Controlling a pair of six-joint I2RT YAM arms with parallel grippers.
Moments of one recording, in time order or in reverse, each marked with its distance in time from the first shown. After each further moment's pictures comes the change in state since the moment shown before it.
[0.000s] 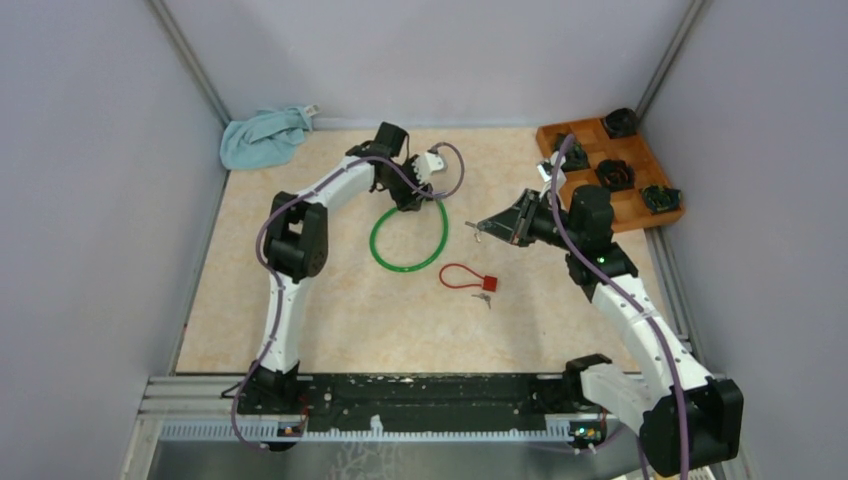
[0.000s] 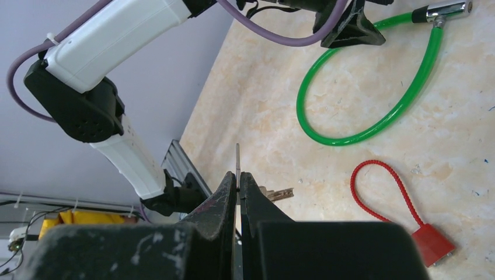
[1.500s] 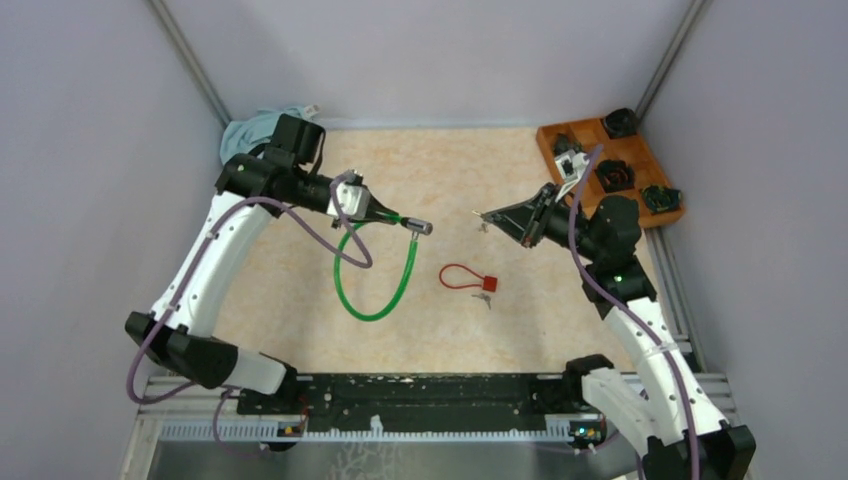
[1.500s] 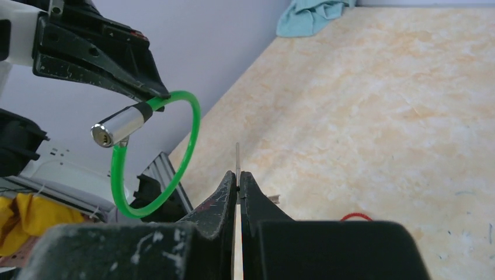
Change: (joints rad) left arm 0.023 -0.852 -0.261 -0.519 0.678 0.582; right arm -0.011 -0.146 0.031 0.051 0.002 -0.112
